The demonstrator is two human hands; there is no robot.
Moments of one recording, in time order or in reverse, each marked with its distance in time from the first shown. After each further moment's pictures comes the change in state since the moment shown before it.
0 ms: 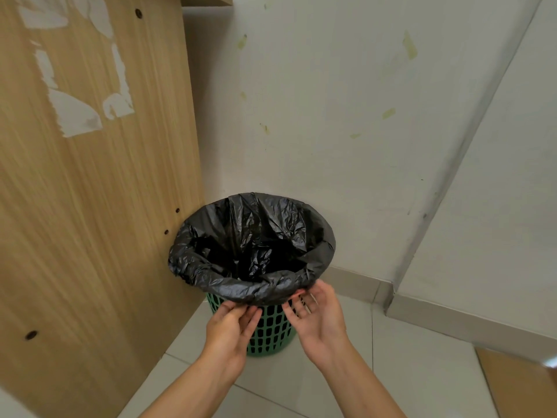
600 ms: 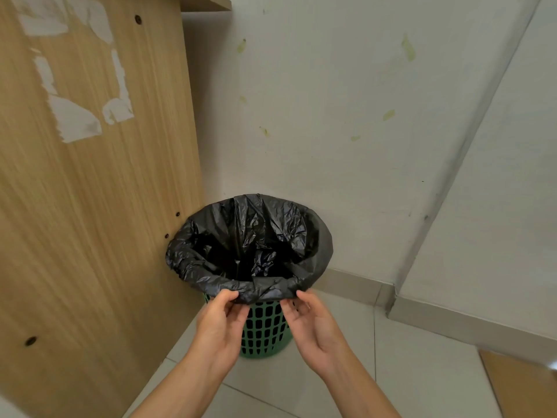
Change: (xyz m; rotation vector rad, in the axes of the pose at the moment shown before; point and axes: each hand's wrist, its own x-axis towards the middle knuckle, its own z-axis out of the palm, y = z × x) left_hand -0.001 0.023 0.009 -0.150 -0.022 0.033; right_hand 0.004 0.008 -0.002 0.063 -0.224 0.050
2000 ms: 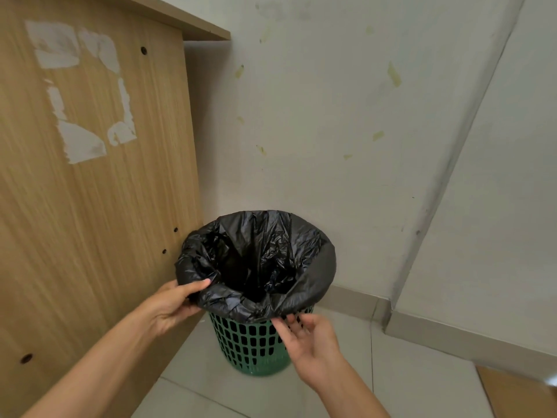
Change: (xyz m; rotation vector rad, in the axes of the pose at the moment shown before) left_hand 0.052 0.089 -0.013 0.519 -0.138 -0.106; right_hand -0.014 -0.007 0.018 0.038 0.229 0.068
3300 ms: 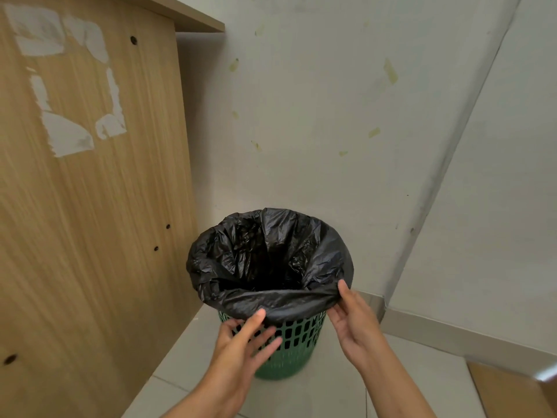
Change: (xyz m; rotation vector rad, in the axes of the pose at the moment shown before) left_hand -0.061 -0.100 0.078 -0.239 -0.028 -0.008; right_hand 0.017 -0.071 -0.033 -0.246 -0.003 -0.301
